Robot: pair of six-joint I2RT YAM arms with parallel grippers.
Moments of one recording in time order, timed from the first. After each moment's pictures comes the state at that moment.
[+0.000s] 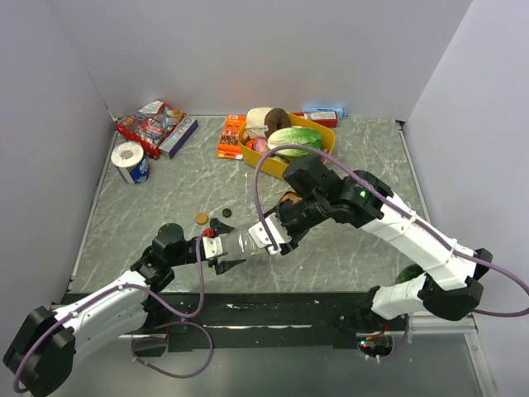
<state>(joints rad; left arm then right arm) -0.63 0.81 0.21 0.42 0.68 0.37 0.99 1.34 1.65 -1.22 -0.49 -1.19</state>
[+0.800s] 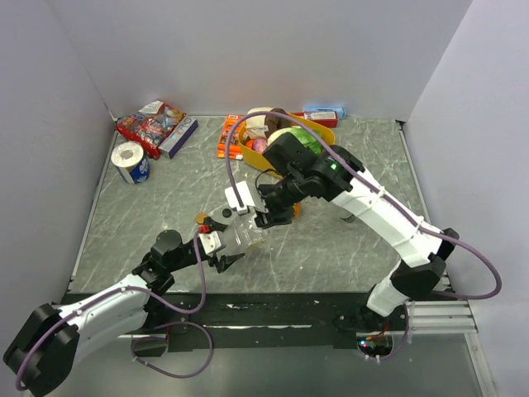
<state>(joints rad) -0.64 0.82 0.13 0.57 0.51 0.25 0.93 1.57 1.88 -1.32 -0.47 -0.95</state>
